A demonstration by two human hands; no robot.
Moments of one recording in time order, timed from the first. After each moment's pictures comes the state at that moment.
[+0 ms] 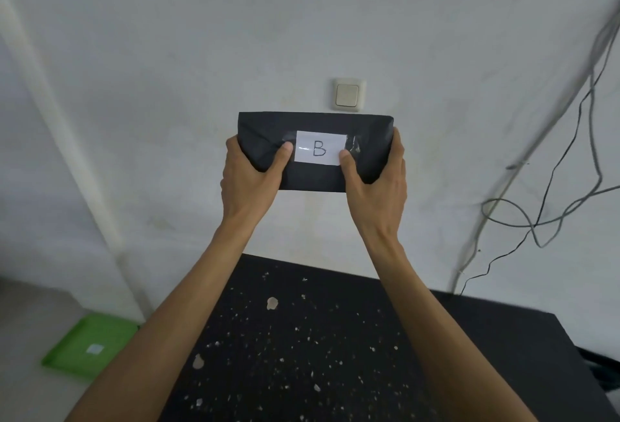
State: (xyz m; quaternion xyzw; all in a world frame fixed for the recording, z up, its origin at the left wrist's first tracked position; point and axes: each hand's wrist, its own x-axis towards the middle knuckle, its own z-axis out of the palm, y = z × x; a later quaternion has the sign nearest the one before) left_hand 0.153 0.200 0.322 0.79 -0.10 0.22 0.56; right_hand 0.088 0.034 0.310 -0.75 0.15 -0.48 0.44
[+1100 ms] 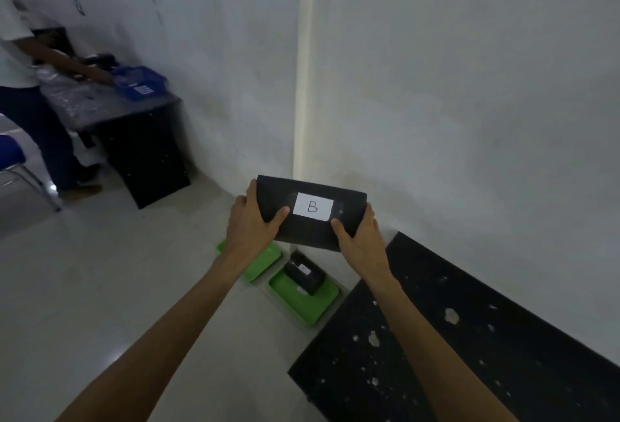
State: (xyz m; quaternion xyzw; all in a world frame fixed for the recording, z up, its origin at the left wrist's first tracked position) left_hand 0.218 0.666 0.138 0.90 0.13 0.15 0.40; right_hand 0.239 0.448 0.130 -0.89 -0.01 -0.02 0.45
